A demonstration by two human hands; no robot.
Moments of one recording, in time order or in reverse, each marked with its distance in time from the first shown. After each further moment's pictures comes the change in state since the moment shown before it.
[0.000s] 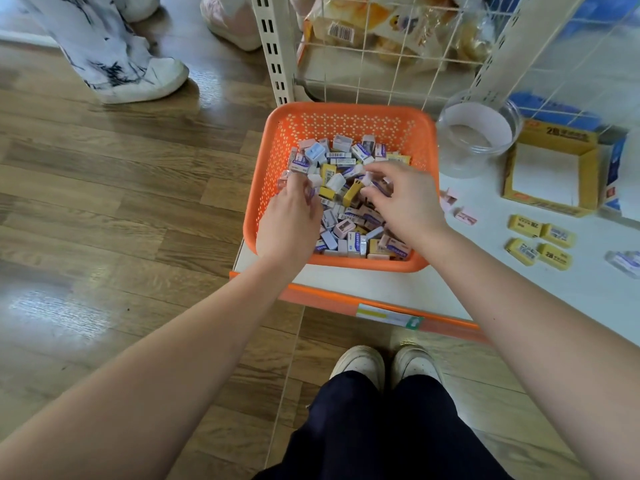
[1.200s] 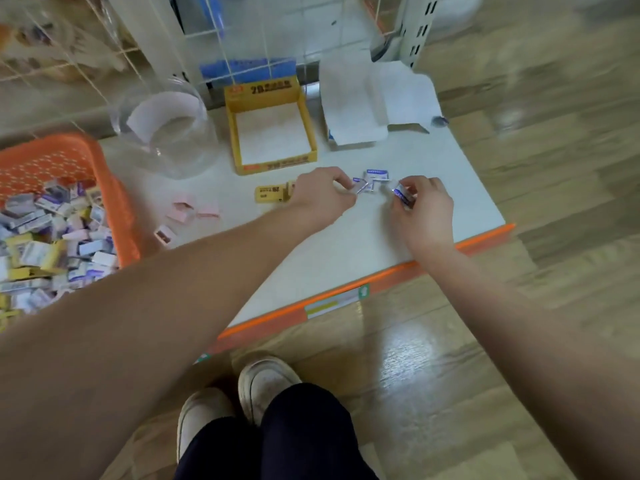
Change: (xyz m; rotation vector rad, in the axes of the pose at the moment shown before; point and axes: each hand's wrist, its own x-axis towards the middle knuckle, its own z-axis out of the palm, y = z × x) left_hand -0.044 0.288 0.227 -0.165 -0.730 0.297; right_hand -0.173 0.280 -0.149 -0.032 0.495 0.698
